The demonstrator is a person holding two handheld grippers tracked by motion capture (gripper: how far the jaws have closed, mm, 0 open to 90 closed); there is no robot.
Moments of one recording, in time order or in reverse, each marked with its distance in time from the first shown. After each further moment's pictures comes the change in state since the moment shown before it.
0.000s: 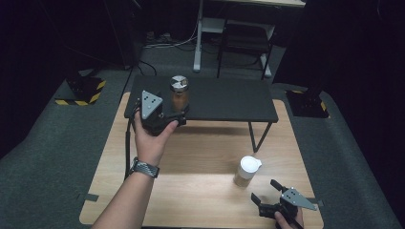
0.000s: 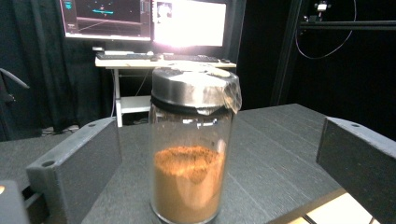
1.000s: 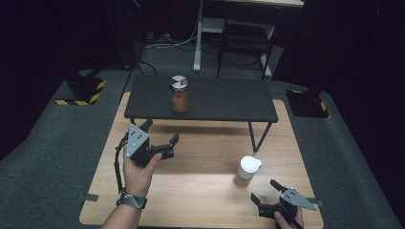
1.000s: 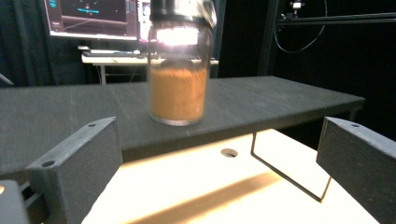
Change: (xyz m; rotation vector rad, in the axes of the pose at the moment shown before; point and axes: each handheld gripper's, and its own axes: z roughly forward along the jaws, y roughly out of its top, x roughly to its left) left arm 0.012 -0.066 -0.063 -0.027 -0.070 0.001; right arm 0.001 0.001 0.000 0.005 0.001 -0.005
